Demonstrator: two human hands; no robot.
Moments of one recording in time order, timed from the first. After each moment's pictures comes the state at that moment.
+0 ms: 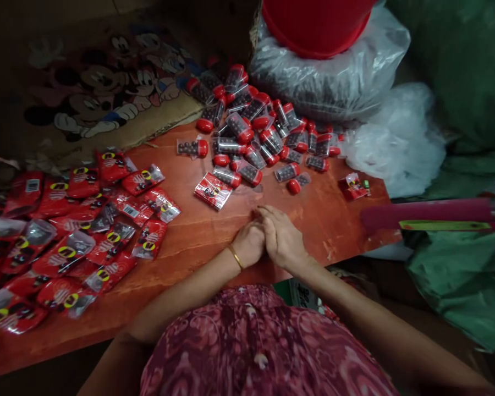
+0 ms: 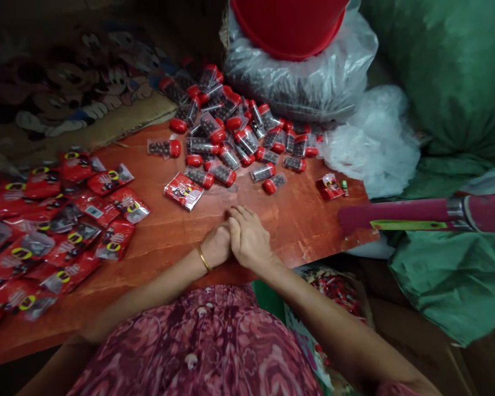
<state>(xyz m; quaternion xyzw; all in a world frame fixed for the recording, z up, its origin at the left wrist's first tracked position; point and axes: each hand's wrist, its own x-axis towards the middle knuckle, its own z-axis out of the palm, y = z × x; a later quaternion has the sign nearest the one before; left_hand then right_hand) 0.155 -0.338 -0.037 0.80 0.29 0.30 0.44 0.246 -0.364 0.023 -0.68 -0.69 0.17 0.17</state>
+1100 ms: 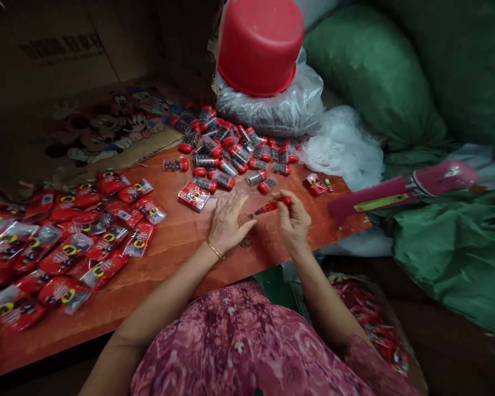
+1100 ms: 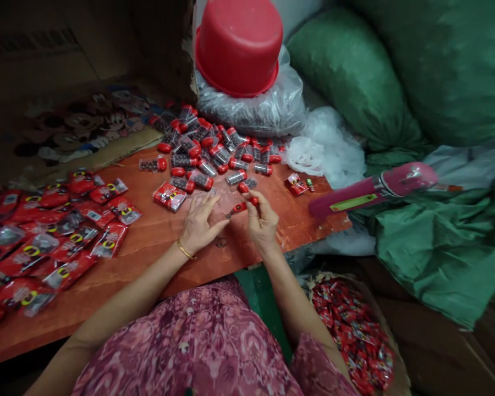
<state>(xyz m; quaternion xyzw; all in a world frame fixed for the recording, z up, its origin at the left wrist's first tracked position) 0.143 -0.331 -0.003 0.83 0.35 0.33 0.26 0.292 -0.383 0.023 -0.66 -0.53 0.13 0.51</state>
